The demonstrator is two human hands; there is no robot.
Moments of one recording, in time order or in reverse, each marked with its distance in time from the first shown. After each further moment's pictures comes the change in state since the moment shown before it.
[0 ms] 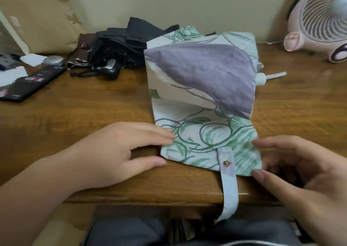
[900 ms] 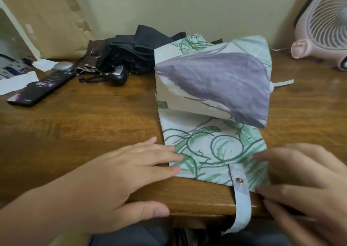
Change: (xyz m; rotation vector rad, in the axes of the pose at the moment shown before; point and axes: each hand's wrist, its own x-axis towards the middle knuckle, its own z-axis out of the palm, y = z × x) left_hand -0.030 0.010 0.010 0.222 -0.094 0.139; right_hand -0.007 0.042 -0.025 -0.555 -0.108 -0.383
